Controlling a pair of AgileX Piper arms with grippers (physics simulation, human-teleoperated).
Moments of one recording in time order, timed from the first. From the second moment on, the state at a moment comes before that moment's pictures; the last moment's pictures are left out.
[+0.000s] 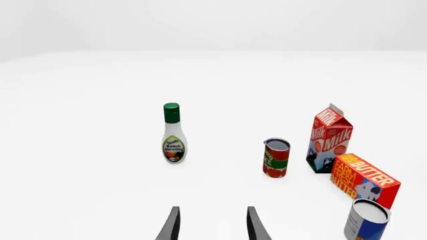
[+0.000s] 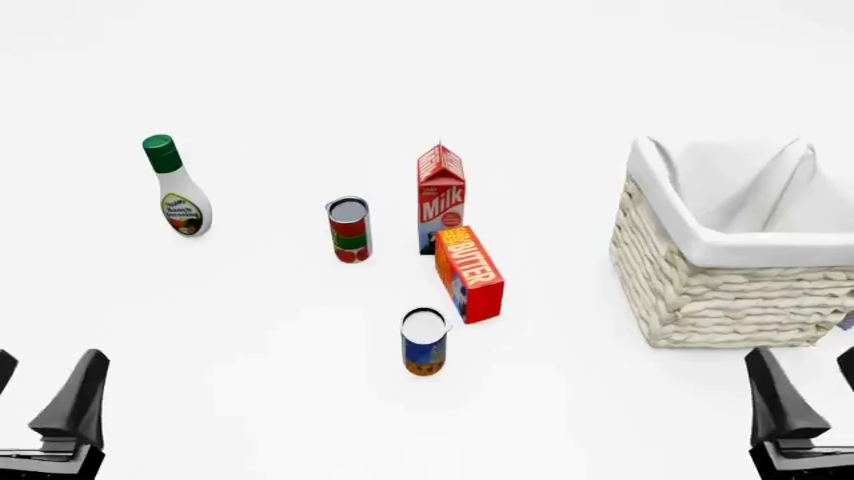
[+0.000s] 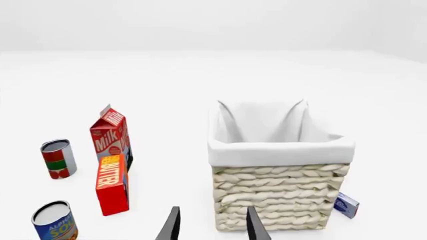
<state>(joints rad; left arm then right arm) 0.00 0.00 0.00 0.00 0.00 0.00 0.02 0.00 -0.02 0.00</state>
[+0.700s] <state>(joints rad) 0.00 0.00 0.00 0.00 0.00 0.04 0.01 -0.07 0.04 0.00</state>
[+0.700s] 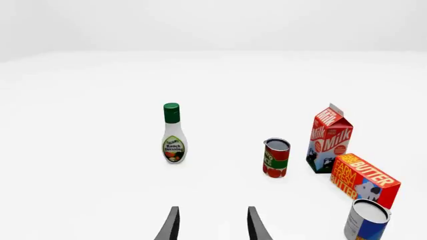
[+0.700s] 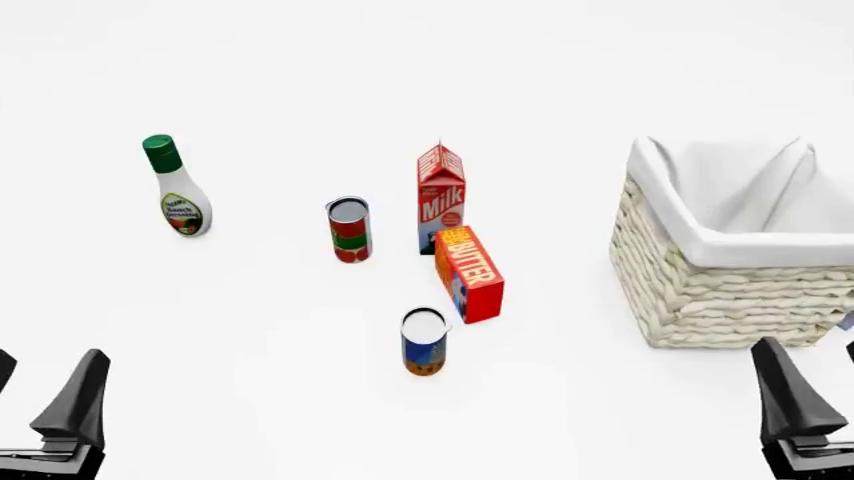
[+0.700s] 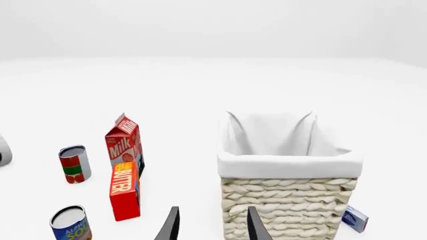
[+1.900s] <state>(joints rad) 0.00 0.00 0.00 0.00 0.00 0.49 0.28 -0.26 -0.11 -0.06</state>
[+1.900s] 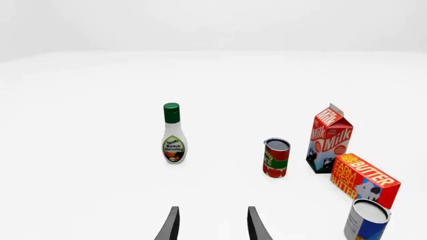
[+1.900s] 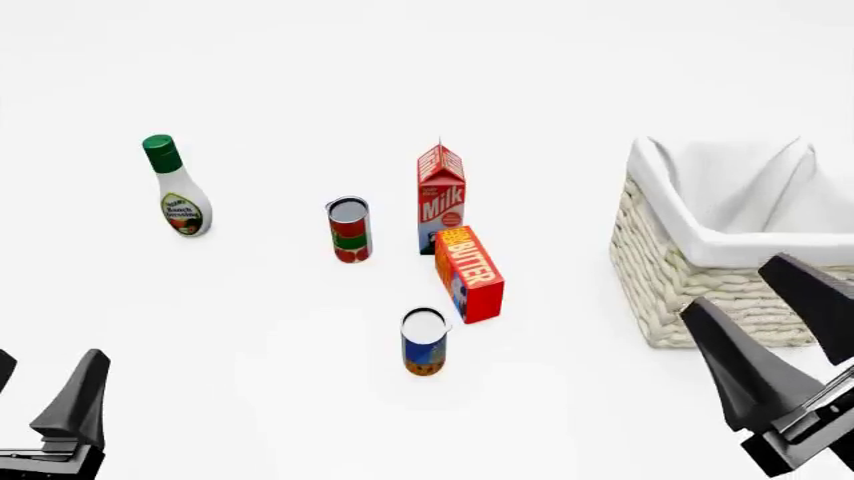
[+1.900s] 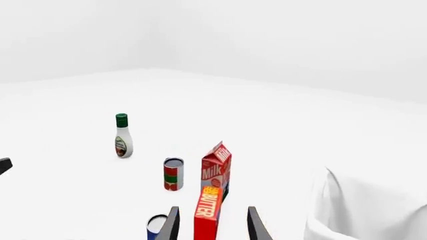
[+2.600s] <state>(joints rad) 0.00 0.00 0.00 0.00 0.00 0.69 0.61 -0.31 -0.38 -0.07</state>
